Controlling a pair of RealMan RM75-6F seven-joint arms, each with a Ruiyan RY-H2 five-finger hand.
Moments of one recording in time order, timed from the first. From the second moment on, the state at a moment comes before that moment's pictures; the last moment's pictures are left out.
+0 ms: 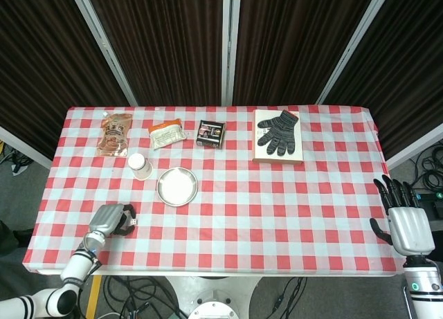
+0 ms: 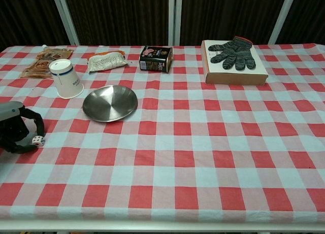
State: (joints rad) left arm -0.44 -1.50 -0.06 -1.45 1.09 0.89 0.14; right arm 0.13 -1.10 0.08 -1.65 -1.46 1.42 -0.14
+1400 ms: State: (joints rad) left arm -0.70 -1.69 -0.20 -1.31 0.99 0.91 0.37; right arm 0.11 -1.08 0.08 -1.63 -1.47 1.45 -0.10
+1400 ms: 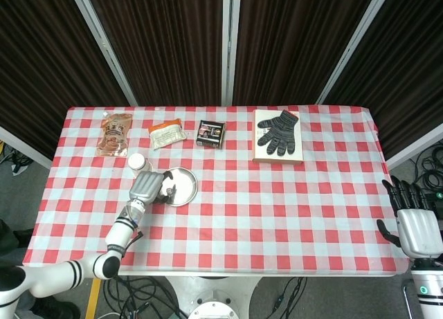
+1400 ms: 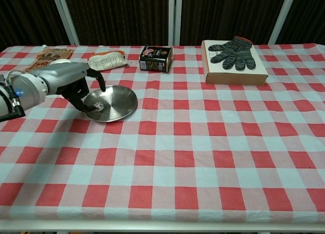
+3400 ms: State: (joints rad) left arm -0.71 -1.64 -0.35 -0.92 1.05 0.63 -0.41; right arm 0.12 -1.07 0.07 -1.66 -1.47 1.43 -0.13
